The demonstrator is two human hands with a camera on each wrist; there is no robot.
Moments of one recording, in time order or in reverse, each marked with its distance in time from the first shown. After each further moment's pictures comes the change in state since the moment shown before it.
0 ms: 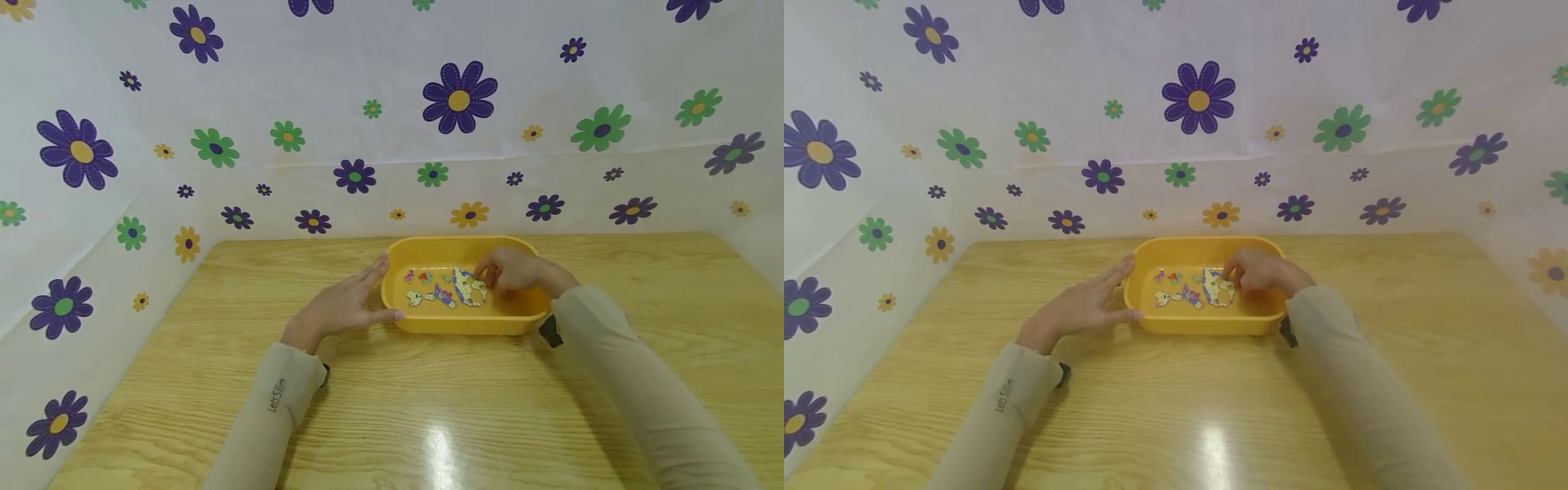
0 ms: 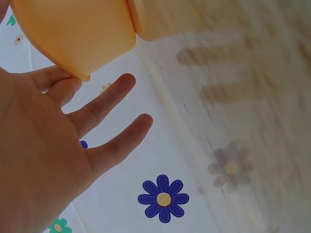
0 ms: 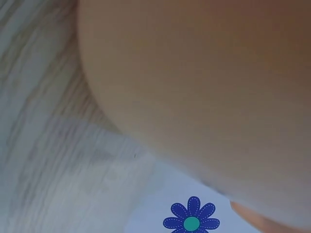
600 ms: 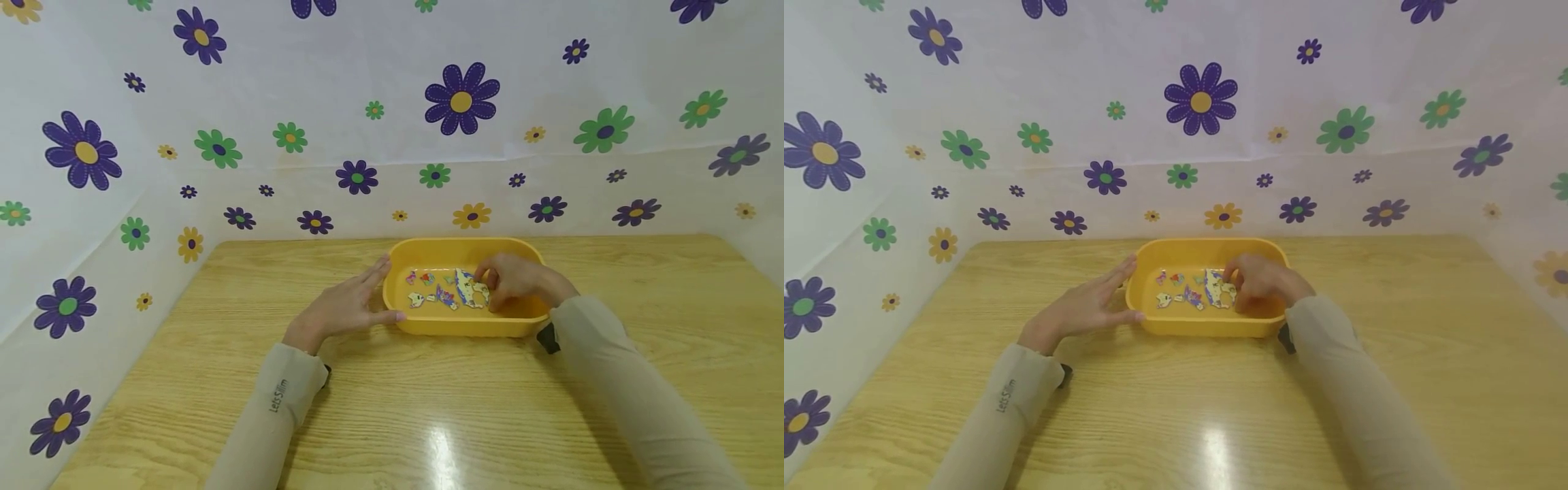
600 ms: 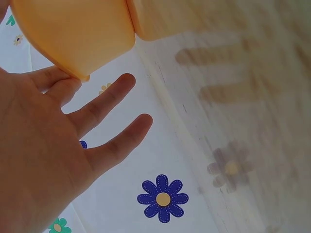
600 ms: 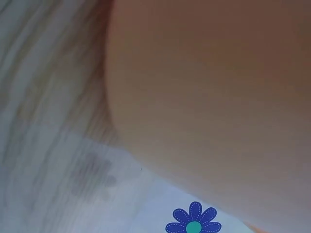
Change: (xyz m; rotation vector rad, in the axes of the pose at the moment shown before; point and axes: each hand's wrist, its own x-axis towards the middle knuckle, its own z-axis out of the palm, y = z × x) left_hand 0.001 -0.001 0.001 0.000 -0.012 -0.012; right_hand 0.000 0.002 0.008 0.048 0.031 0.014
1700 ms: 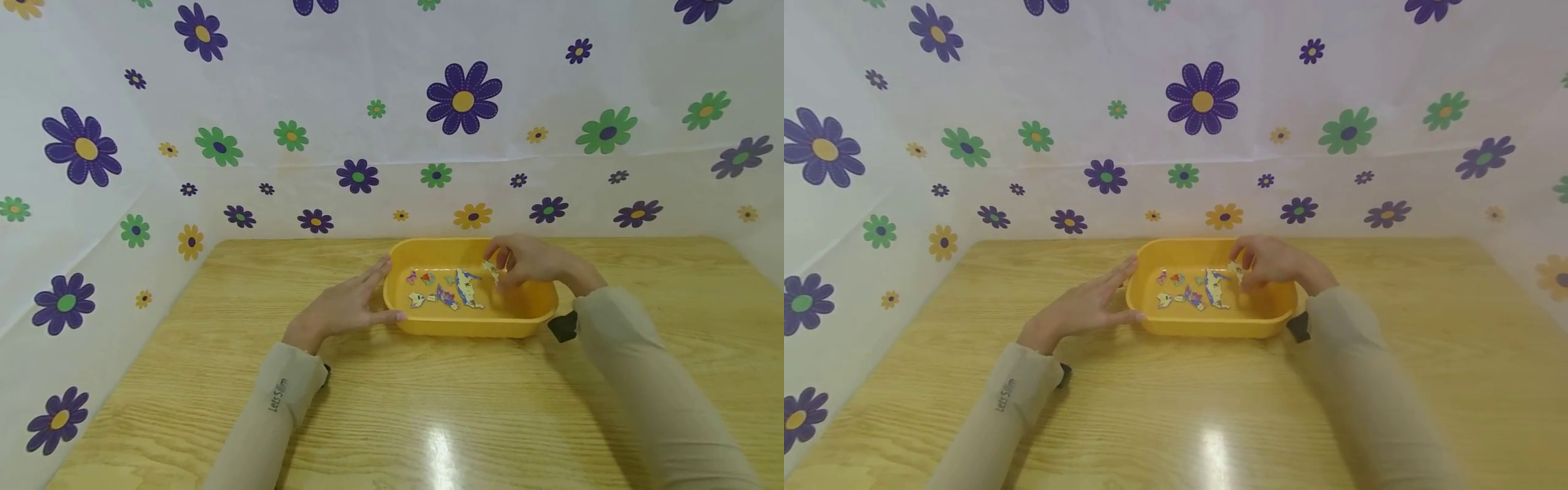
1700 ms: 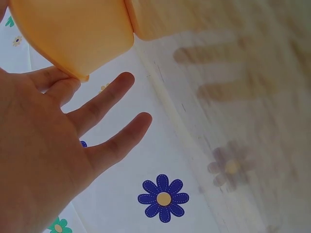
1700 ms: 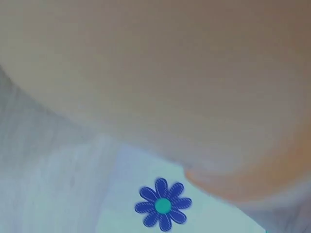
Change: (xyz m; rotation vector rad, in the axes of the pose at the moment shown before) left_hand 0.000 0.001 0.001 -0.008 0.001 0.000; right_hand -0.019 -0.007 -0.026 0.024 0.076 -0.060
